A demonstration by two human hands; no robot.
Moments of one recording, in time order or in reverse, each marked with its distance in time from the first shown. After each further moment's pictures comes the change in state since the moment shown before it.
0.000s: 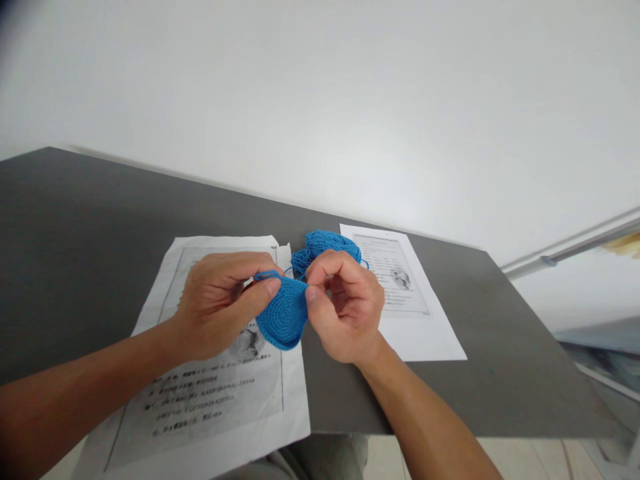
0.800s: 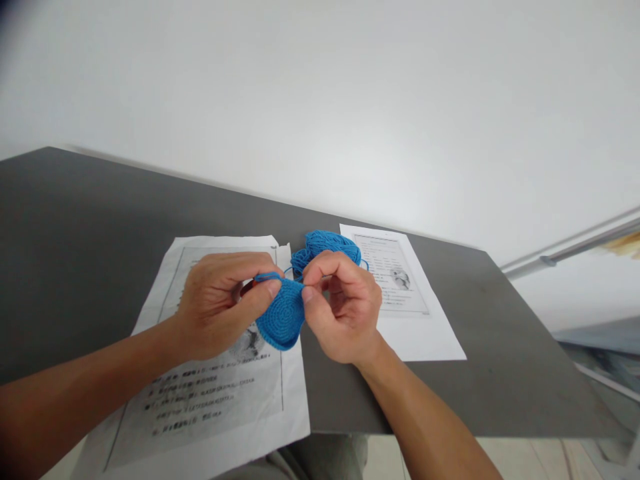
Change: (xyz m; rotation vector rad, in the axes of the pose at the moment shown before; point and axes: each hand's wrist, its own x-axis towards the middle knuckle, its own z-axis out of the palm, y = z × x) left_hand 0.000 -0.002 0.001 0.015 0.012 0.063; right_hand 0.000 -0.003 -0.001 -0.006 -0.029 0.007
